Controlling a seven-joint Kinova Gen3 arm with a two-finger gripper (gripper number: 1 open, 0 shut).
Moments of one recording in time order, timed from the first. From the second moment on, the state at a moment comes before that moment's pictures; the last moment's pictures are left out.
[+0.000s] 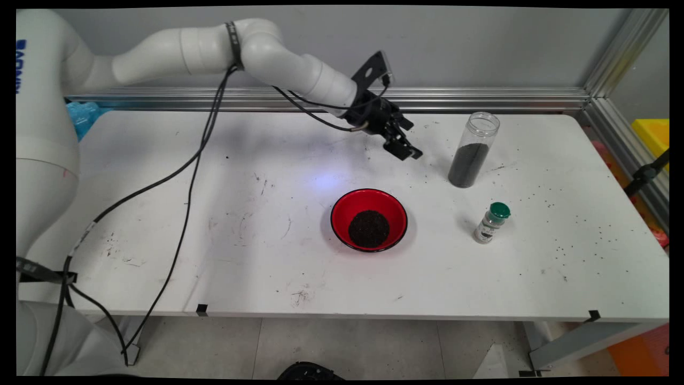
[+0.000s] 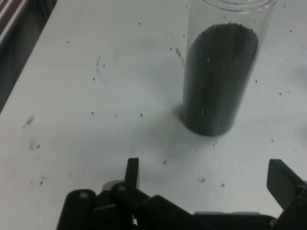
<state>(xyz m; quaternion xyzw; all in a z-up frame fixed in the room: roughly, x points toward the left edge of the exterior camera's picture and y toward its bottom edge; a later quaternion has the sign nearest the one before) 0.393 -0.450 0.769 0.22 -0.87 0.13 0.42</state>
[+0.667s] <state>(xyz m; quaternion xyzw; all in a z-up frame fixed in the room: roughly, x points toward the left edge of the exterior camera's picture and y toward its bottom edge) 0.358 -0.473 0.732 0.20 -0.87 0.12 0.44</state>
